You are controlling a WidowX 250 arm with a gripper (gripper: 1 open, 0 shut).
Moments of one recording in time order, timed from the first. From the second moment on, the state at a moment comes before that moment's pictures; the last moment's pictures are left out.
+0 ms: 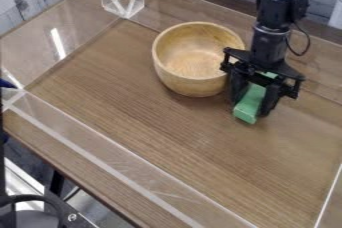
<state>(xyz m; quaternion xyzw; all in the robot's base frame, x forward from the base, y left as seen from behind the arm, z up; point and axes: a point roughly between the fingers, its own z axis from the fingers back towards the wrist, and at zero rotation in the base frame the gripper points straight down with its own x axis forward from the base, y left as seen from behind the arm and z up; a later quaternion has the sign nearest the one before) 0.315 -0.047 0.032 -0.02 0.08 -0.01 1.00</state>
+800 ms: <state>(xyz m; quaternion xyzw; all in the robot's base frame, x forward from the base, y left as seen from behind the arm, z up) 0.318 -0.048 0.032 -0.03 0.08 -0.01 1.00</state>
